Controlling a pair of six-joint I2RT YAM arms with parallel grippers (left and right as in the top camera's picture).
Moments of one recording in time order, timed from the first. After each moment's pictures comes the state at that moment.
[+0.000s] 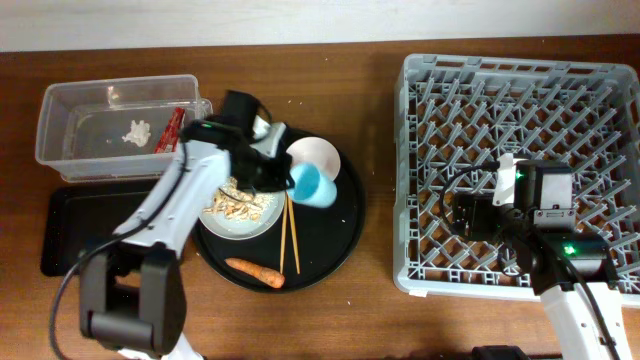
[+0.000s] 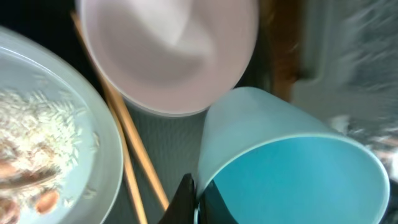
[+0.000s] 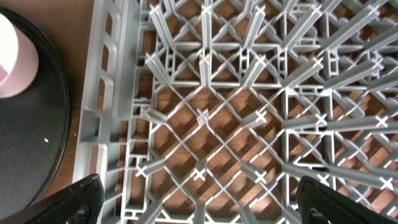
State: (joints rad) left arm -0.26 1.82 1.39 -0.91 0.49 -0.15; right arm -0.01 1.02 0.94 -0.87 -0.02 0.08
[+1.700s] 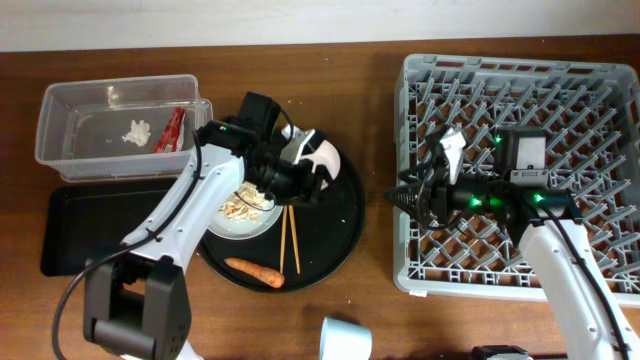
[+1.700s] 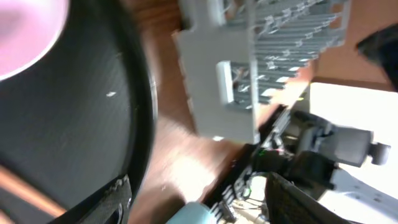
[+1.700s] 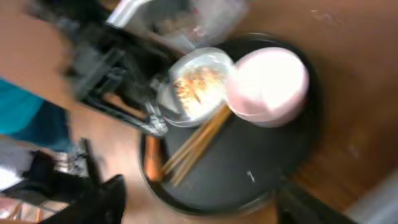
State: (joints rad) left arm -0.34 1.79 1.41 -1.01 0.79 -0.11; right arm -0.01 1.31 0.94 -0.59 -0.98 -0.24
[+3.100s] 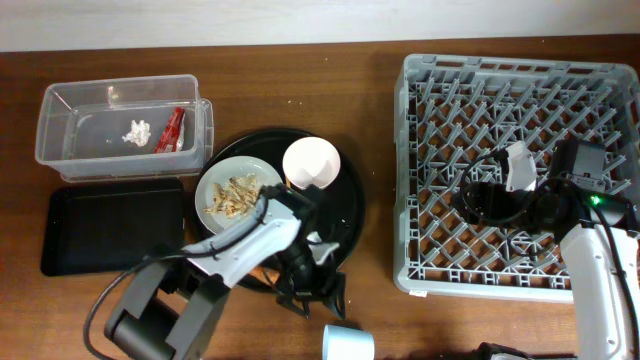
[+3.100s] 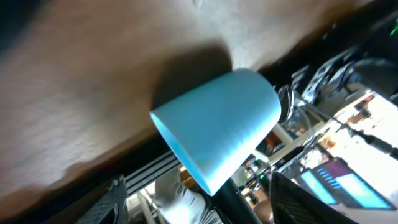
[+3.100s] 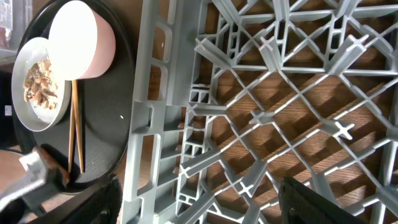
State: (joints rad) left arm -0.66 1.79 1.08 -1.20 0.69 -0.23; right arm -0.28 1.27 1.02 -0.95 -0.53 -0.11
